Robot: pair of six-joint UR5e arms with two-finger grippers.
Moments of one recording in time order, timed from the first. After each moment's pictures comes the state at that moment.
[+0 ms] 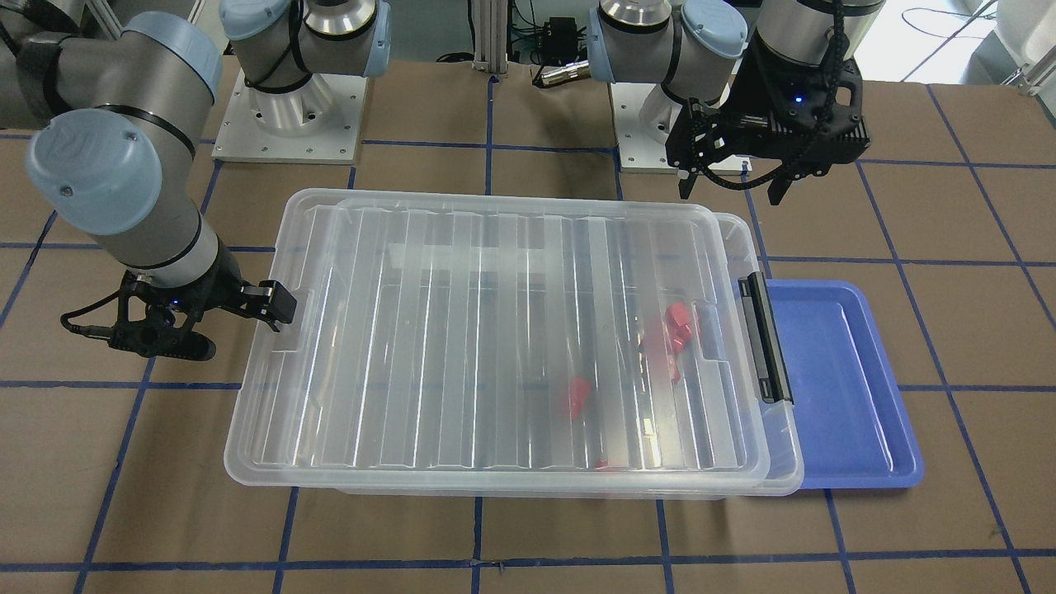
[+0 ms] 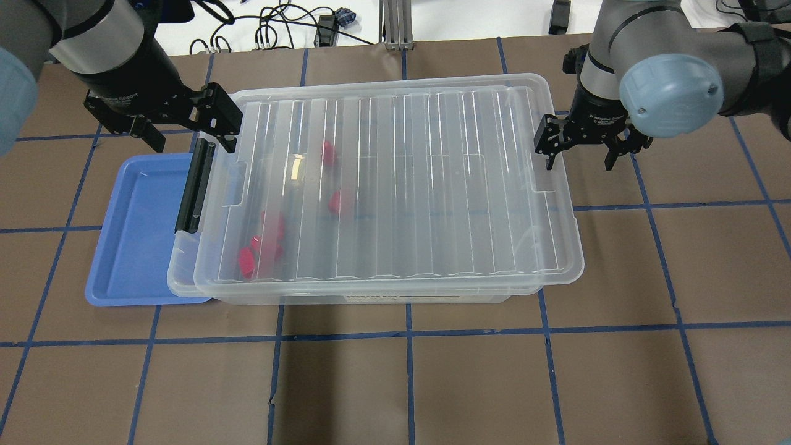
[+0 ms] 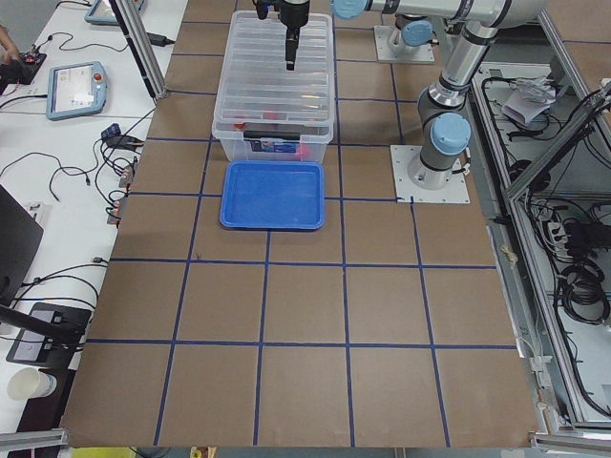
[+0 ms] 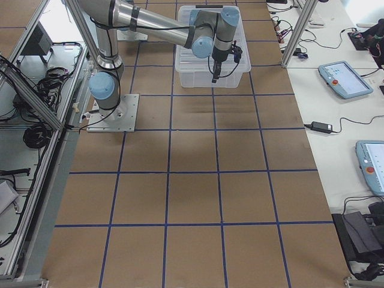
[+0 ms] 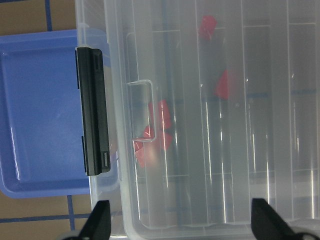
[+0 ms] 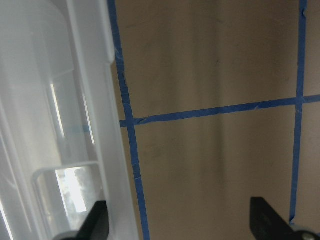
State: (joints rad) left arm -1.56 -1.52 -1.56 -1.57 1.58 0.07; right arm 1.52 -1.35 1.66 -1.78 -1.65 0.06
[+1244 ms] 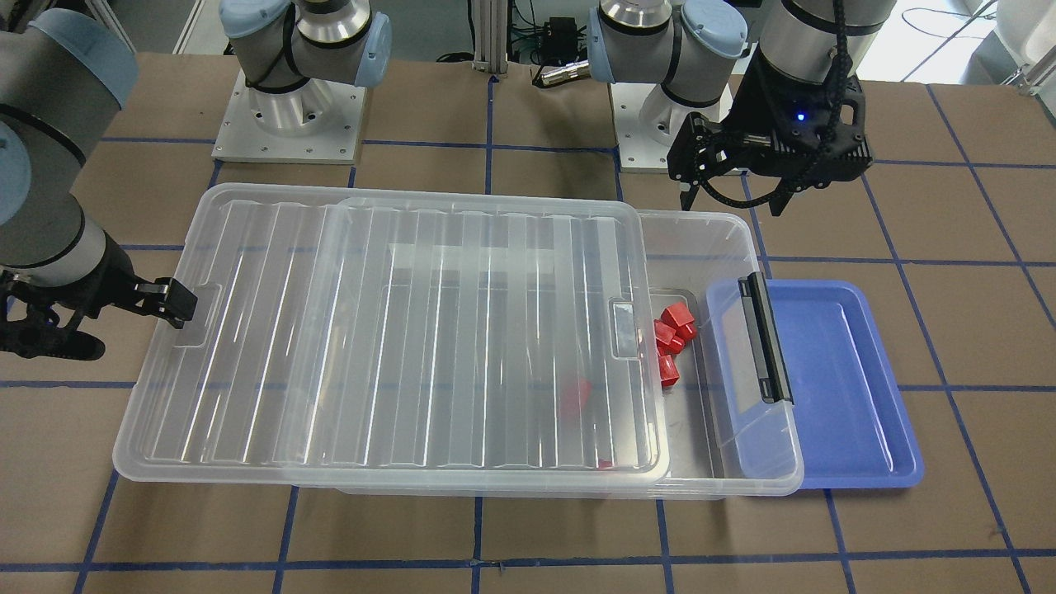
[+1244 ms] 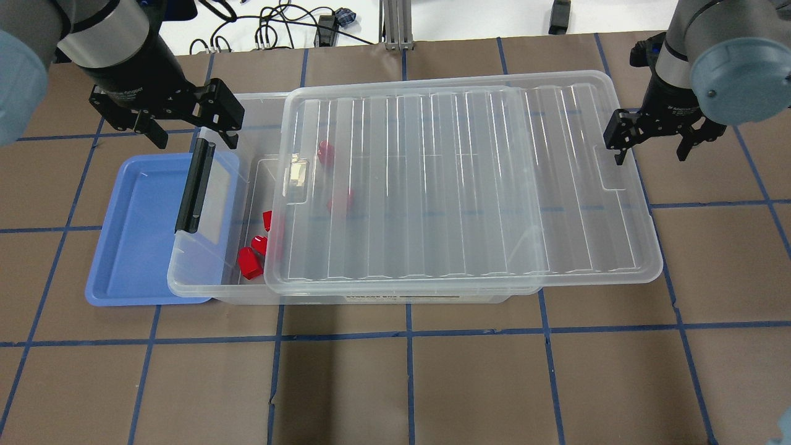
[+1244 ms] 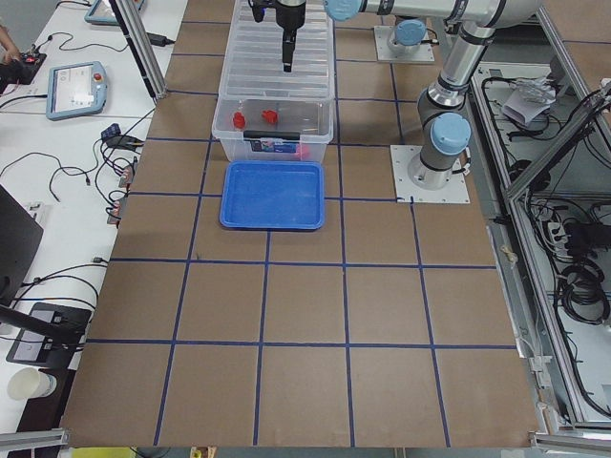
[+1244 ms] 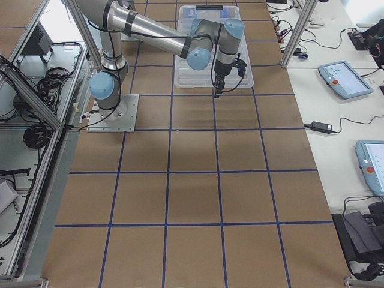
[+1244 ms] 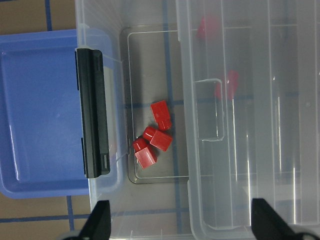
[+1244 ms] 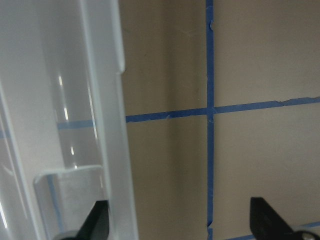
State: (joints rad) left arm -1.56 -1.55 -1.54 -1.57 1.58 0.07; right arm 1.35 -1.36 1.66 -1.78 -1.74 -0.15
